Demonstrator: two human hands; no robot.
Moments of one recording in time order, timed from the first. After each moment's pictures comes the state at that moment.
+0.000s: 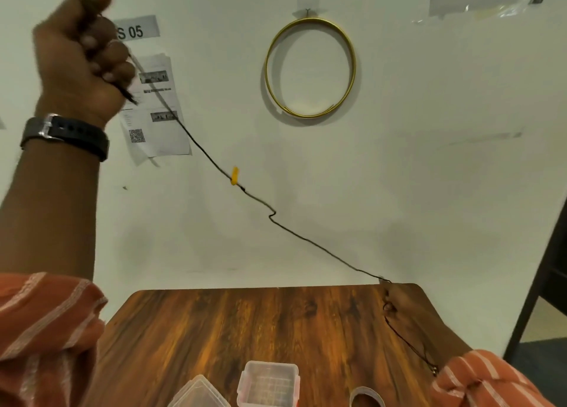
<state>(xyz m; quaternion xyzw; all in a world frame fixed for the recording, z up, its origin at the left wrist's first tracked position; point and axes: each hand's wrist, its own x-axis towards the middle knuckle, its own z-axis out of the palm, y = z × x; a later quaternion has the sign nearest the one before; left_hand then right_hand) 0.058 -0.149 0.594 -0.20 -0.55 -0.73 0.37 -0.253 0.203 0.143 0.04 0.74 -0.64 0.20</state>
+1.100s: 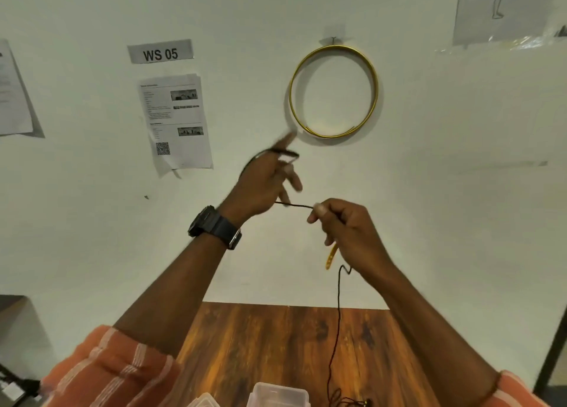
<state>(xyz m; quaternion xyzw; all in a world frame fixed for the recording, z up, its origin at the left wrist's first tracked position) -0.028 -0.052 0.472 -0.05 -0.85 -0.41 0.33 -0.090 0.119 0.397 -0.46 0.62 -0.63 -0.01</state>
